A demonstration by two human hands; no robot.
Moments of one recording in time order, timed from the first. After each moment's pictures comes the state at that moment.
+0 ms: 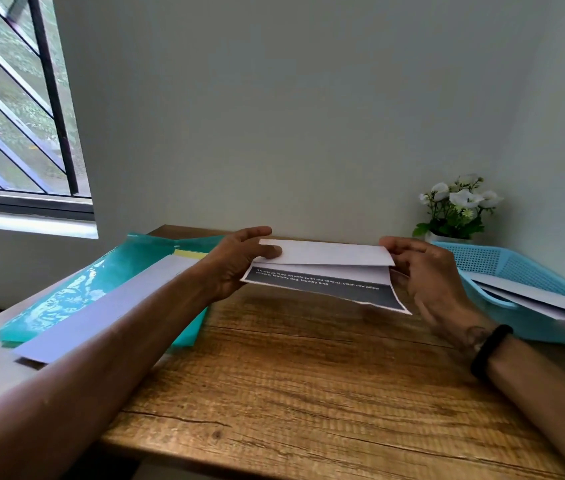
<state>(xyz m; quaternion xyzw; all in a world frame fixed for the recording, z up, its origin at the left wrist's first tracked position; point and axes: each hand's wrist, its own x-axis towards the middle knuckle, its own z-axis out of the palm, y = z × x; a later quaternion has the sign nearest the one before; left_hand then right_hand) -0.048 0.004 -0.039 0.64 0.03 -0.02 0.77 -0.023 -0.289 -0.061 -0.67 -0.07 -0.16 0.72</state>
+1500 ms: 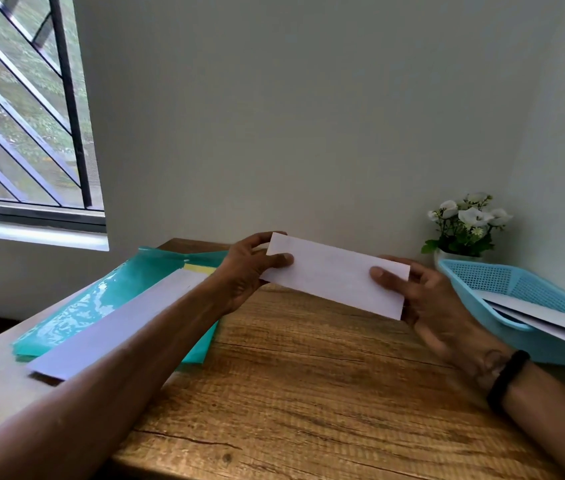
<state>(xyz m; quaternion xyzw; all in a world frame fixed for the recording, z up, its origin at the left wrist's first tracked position) -0.039 0.005 -0.041 0.61 -0.02 0.04 0.79 -0.034 -0.281 -0.063 -0.63 -0.12 -0.03 0.77</state>
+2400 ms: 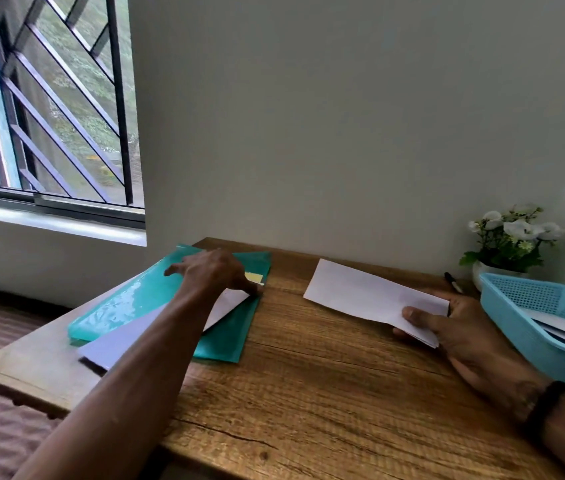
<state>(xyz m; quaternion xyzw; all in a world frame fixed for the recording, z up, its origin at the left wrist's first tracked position) -0.047 0.089 -0.030 0.96 0.27 0.01 0.11 -0.032 -0.276 -0.082 -0.74 -0.06 -0.07 0.66</state>
